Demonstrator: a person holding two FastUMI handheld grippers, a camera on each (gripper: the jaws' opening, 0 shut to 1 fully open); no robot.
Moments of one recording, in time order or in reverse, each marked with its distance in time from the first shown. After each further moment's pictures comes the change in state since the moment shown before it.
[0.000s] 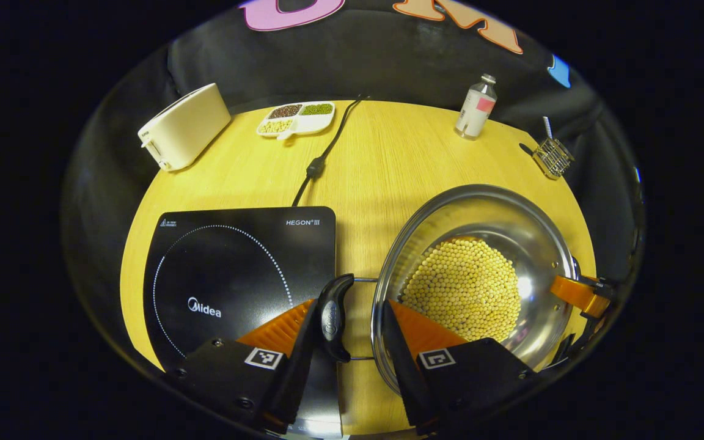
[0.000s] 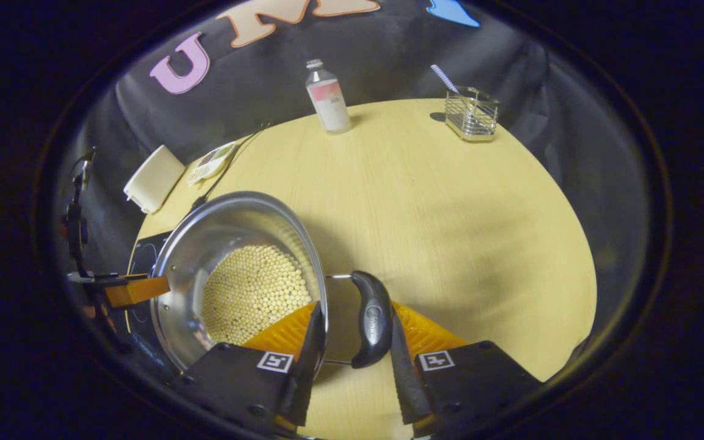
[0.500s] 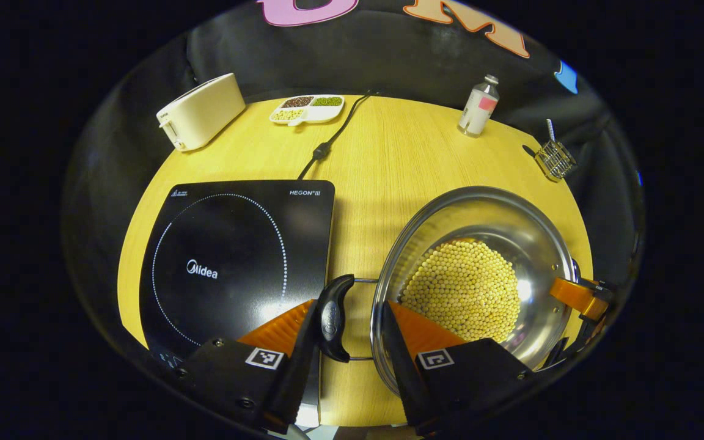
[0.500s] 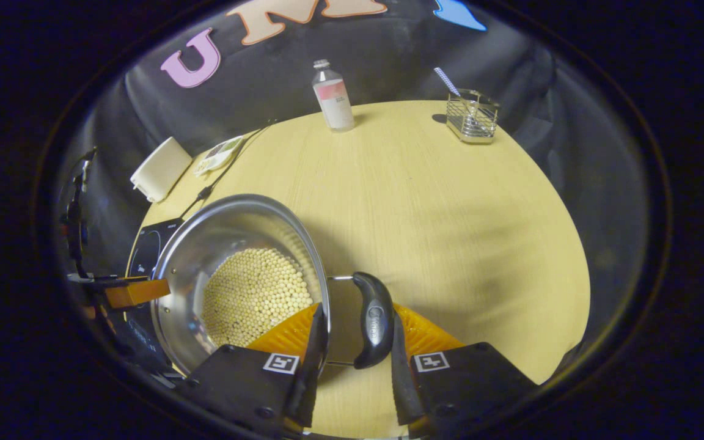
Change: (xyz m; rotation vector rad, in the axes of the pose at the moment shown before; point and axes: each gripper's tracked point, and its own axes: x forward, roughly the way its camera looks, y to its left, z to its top) left arm -0.022 -0.012 -0.028 -0.060 -0.001 0.029; right arm -0.018 -0.011 -0.008 -0.049 -0.004 0.016
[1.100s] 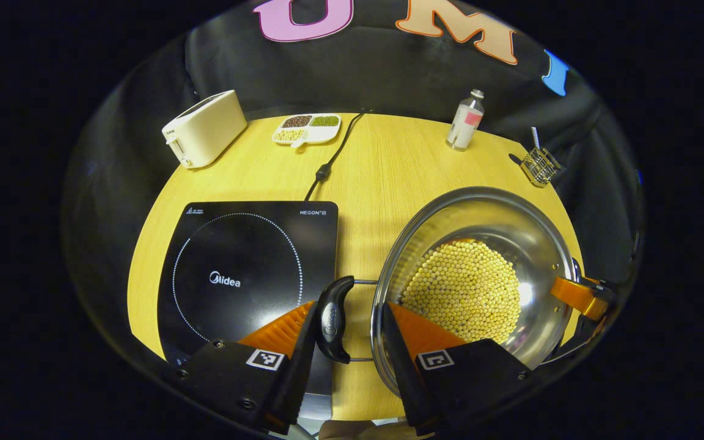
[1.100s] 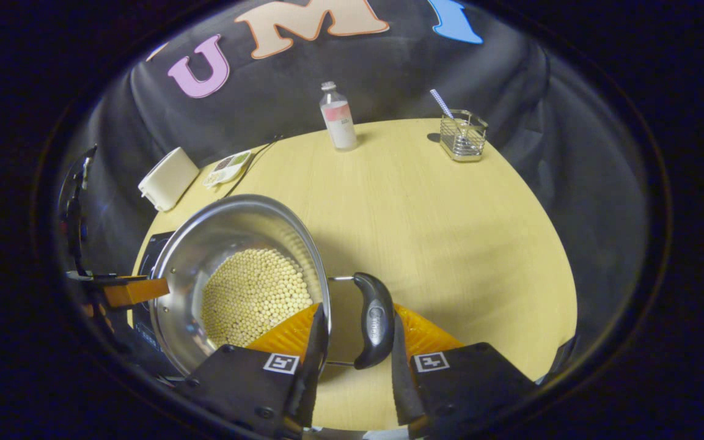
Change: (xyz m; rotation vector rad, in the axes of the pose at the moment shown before) left arm -0.032 0.013 0.019 0.041 -0.056 -0.032; right arm -0.041 0.017 0.010 0.016 -0.073 -0.027
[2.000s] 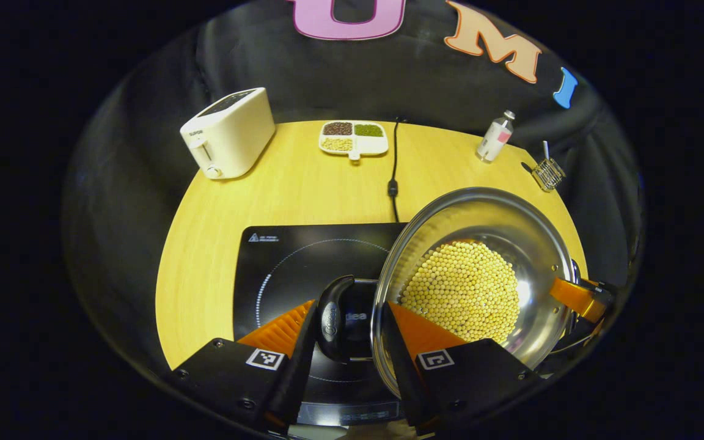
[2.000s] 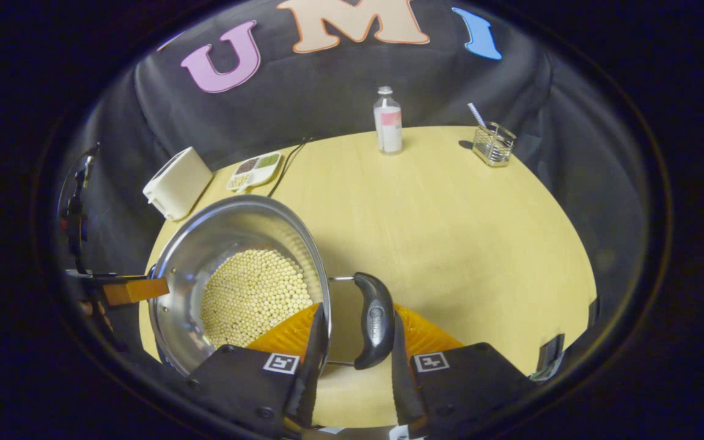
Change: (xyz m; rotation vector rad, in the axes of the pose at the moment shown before) left arm -0.007 0.156 0.029 0.037 0.012 -0.059; right arm -0.005 0.163 -0.010 0.039 -0.019 -0.059
